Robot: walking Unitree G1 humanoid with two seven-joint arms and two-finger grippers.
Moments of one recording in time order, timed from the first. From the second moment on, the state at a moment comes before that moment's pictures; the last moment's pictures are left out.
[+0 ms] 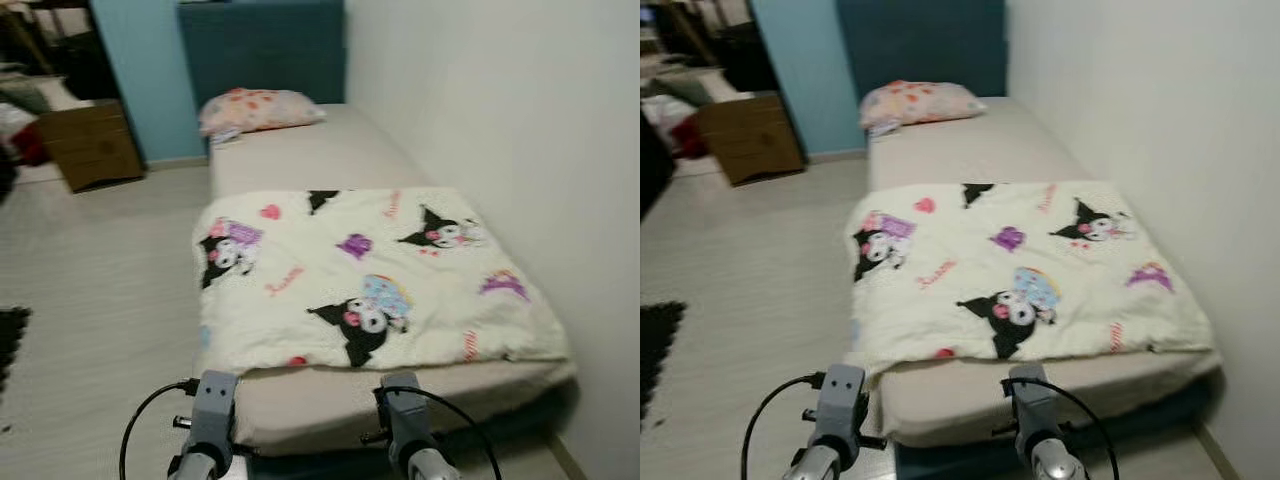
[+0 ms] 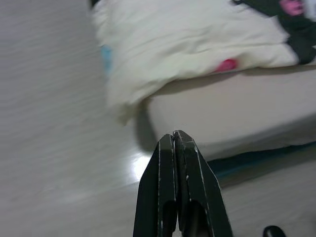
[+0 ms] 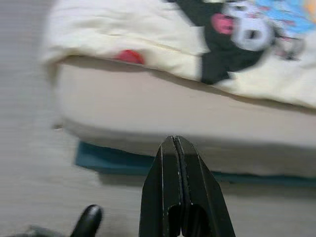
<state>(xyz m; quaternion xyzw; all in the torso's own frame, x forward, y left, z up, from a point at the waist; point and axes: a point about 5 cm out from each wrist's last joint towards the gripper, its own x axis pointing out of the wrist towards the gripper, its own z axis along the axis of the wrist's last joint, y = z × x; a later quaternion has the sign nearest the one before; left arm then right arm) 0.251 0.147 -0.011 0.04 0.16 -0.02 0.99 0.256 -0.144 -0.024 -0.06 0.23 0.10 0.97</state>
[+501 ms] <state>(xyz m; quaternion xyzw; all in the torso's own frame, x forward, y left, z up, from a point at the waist) 0.259 0.138 -0.007 0.06 0.17 -0.04 0.98 0.257 -0.150 -0.023 -0.07 0.23 0.08 0.97</state>
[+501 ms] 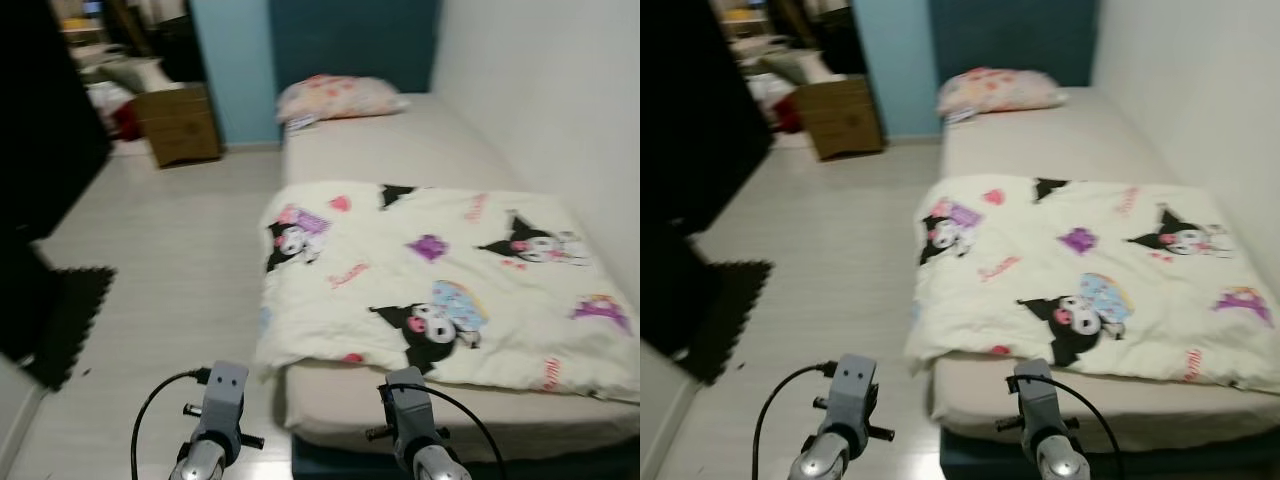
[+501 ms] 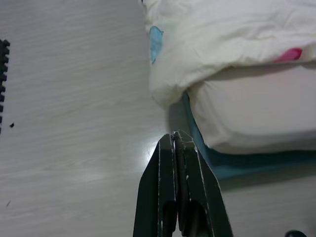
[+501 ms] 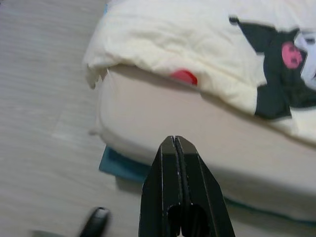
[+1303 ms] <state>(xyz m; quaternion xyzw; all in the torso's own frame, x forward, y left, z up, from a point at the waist) 0.267 0.150 -0.001 0.06 0.16 -0.01 0.98 0.256 -0.150 -0.022 -0.05 0.23 0.06 0.97</state>
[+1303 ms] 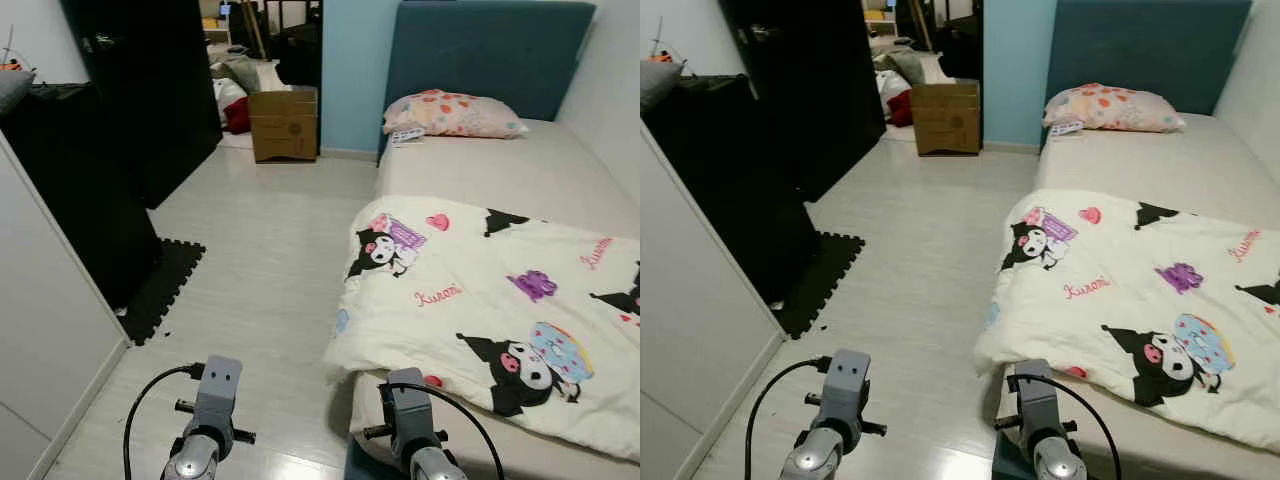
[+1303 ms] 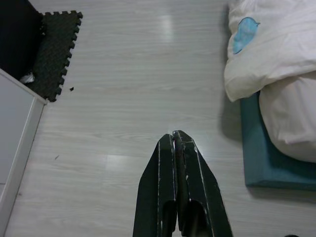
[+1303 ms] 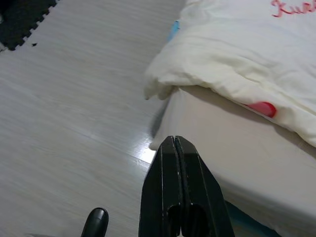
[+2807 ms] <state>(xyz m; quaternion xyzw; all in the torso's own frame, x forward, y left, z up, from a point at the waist) 0.275 0.151 0.011 0.05 0.14 -0.02 0.99 0.255 -0.153 -0.022 -0.05 0.23 0.06 0.97</state>
